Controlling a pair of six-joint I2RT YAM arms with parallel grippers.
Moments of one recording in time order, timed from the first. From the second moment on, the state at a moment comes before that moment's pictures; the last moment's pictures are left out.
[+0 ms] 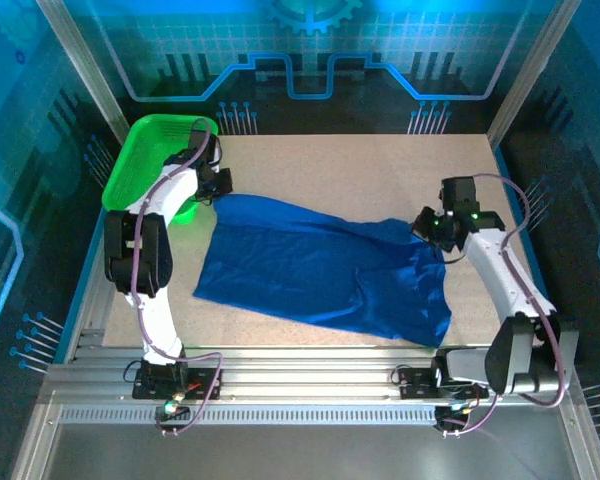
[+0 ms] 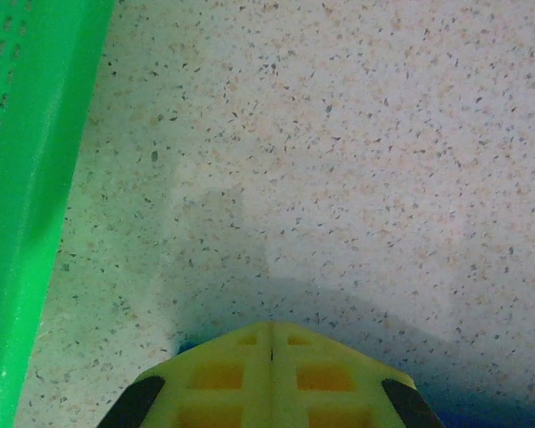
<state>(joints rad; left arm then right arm) -0.05 1.97 1.59 -0.68 0.02 -0.32 0.02 1.26 1.00 -0.75 -0.13 0.58</state>
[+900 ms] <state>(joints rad) -0.05 1.83 1.31 -0.65 -0.06 -0.25 -0.05 0.94 0.75 -0.98 -0.08 0.76</state>
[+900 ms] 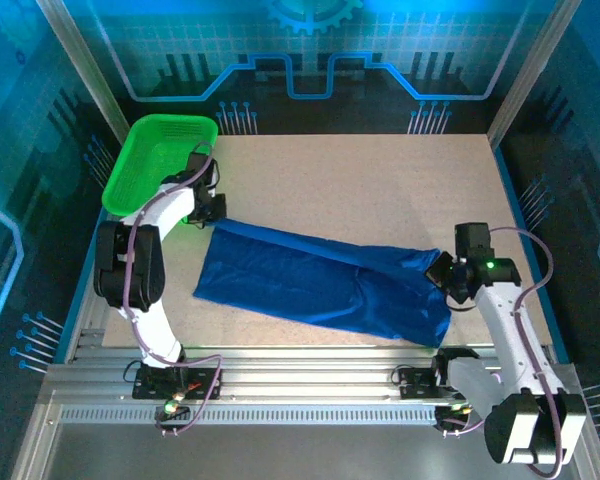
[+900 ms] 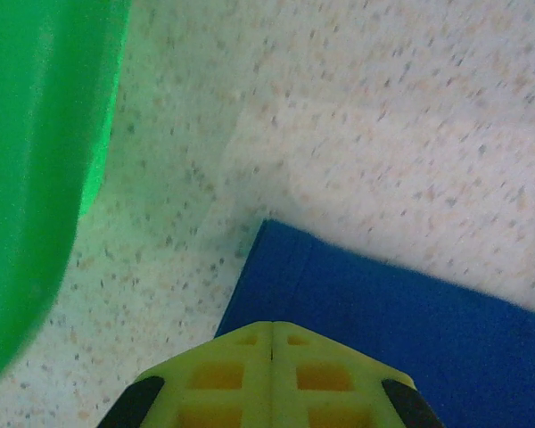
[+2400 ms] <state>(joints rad) -0.48 1.27 1.04 -0.50 0.13 -0.54 0.18 1.58 0.97 -0.72 -0.19 0.41</state>
